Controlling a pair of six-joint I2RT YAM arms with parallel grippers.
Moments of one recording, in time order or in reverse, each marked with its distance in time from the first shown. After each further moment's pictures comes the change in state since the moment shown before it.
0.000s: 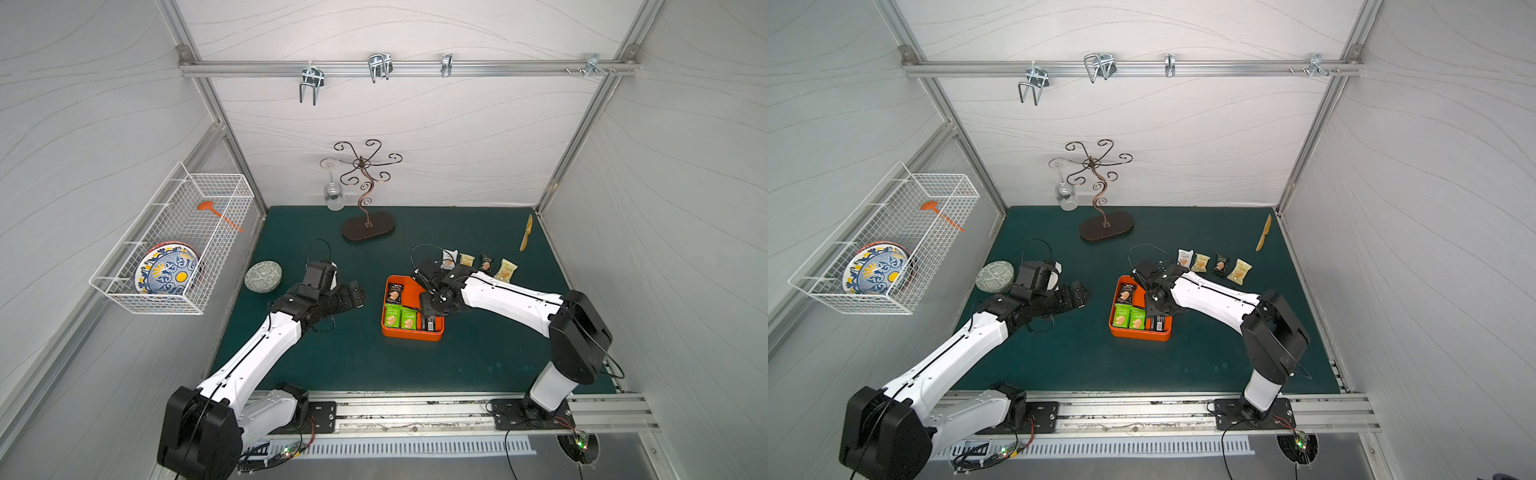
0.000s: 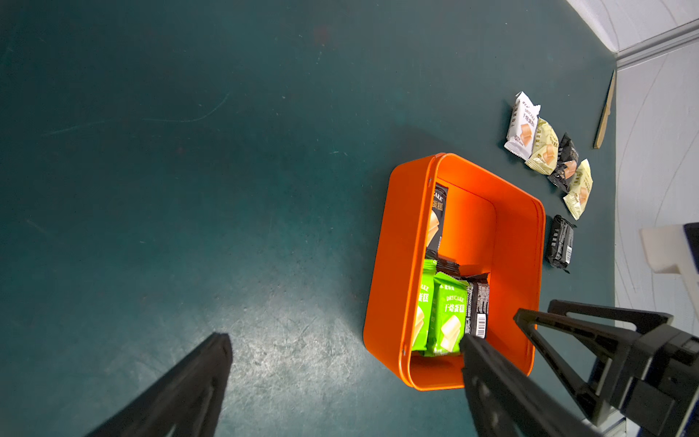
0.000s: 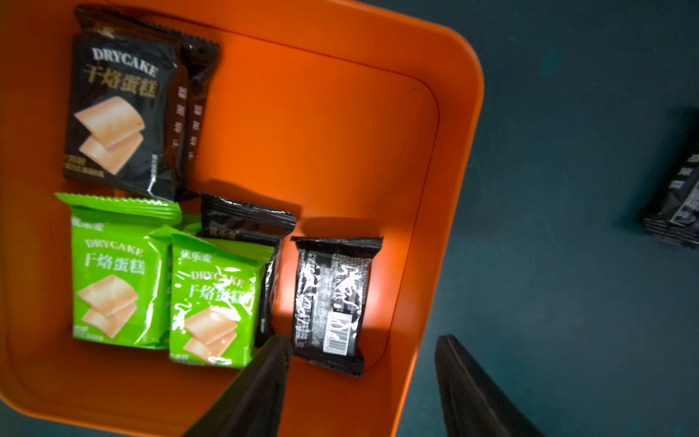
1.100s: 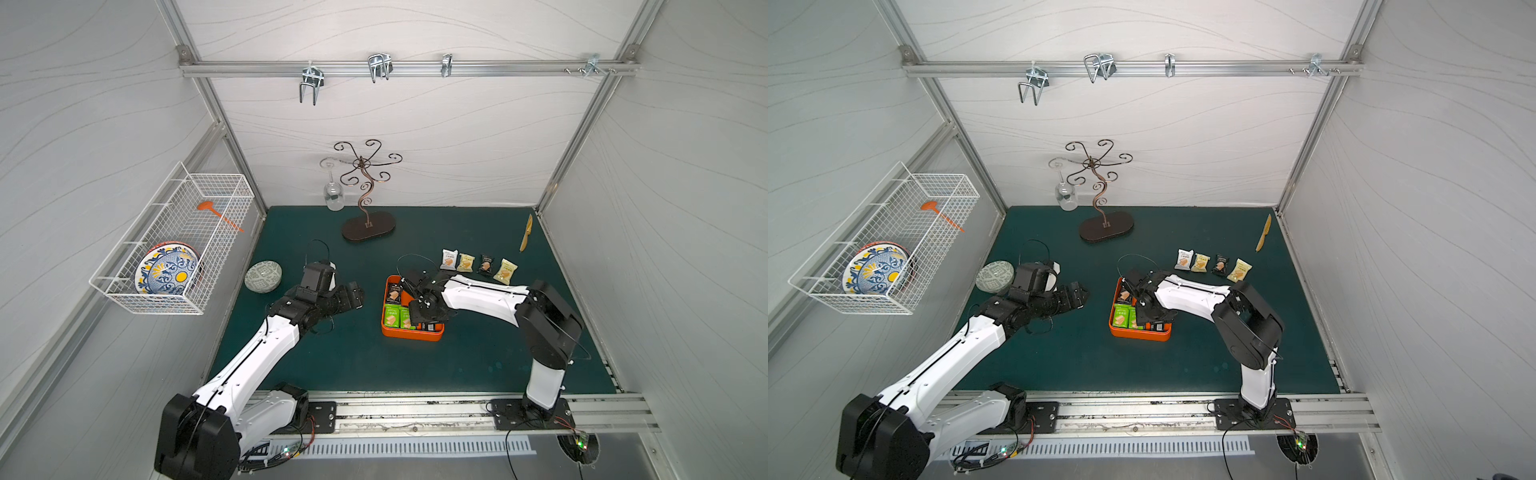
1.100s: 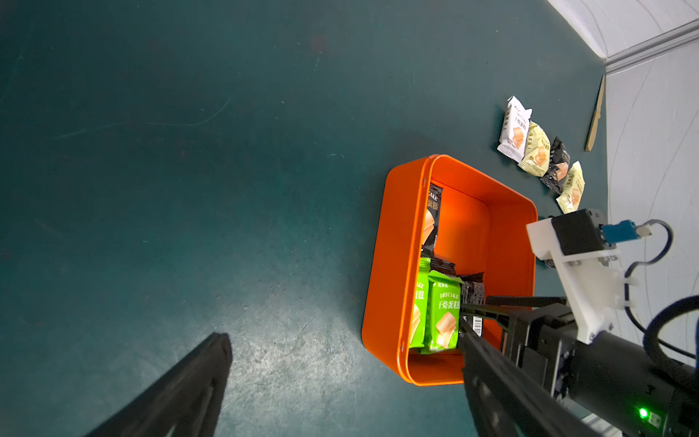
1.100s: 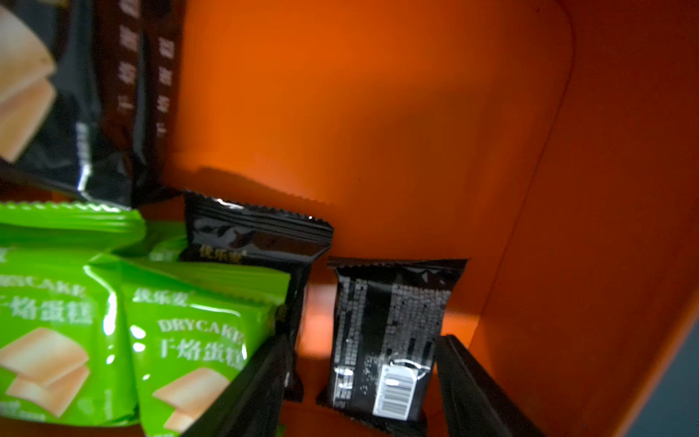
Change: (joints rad) left arm 0.000 -0.034 -0.011 -0.001 -0.003 0.000; right arm 0.023 0.167 0.006 0.090 -0.068 0.051
